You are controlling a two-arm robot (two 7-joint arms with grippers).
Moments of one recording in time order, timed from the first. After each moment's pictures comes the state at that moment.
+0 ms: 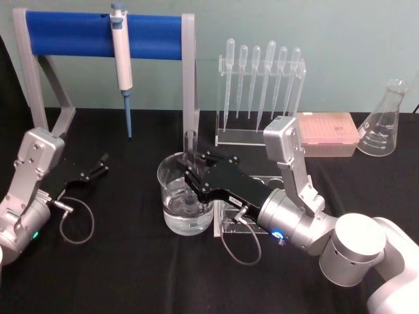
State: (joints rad) left arm -0.20 0.60 0.45 -1.41 -0.25 -0.12 0.03; right arm 0.31 0.27 -0.53 -1.40 0.37 -0.07 0.47
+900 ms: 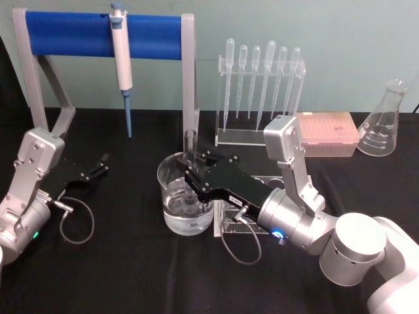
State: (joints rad) left arm -0.20 0.60 0.45 -1.41 -0.25 -0.12 0.03; right arm 0.31 0.27 -0.53 -1.41 0.37 -0.07 0.47
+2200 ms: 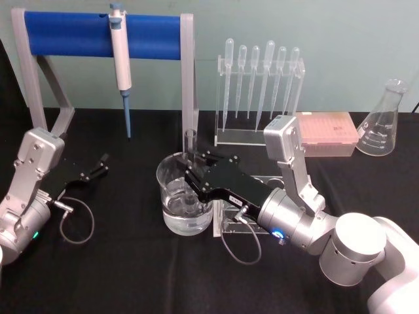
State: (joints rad) left arm -0.20 0.60 0.45 -1.41 -0.25 -0.12 0.03; right arm 0.31 0.27 -0.53 -1.41 0.37 -0.07 0.47
